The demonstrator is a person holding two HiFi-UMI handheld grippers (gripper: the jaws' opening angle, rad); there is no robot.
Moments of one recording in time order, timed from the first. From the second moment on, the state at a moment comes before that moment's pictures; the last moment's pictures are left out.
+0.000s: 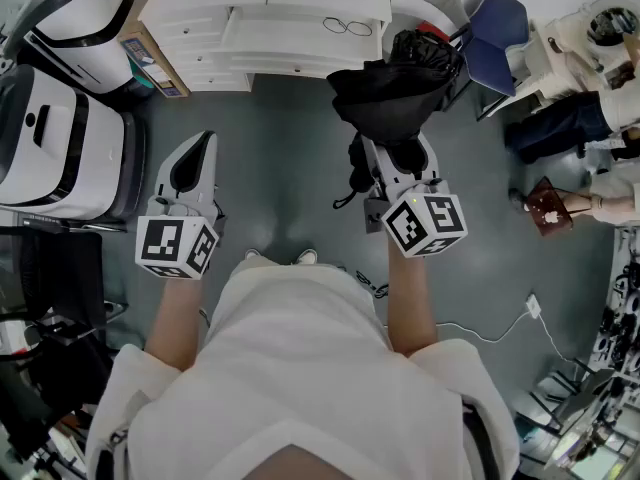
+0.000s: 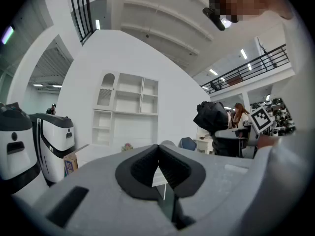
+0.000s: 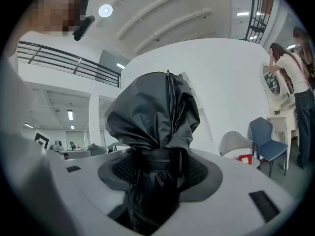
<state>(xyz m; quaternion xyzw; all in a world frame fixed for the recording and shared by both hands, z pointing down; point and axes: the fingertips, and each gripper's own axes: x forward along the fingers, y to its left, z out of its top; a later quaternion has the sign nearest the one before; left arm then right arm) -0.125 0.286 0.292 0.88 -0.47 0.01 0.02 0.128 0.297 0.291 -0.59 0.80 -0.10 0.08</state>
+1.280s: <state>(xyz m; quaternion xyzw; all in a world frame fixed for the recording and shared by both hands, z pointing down) -0.099 -0.028 0.327 0.90 -0.42 0.02 0.07 0.141 0.025 0.335 -0.62 0.77 -0.16 0.02</state>
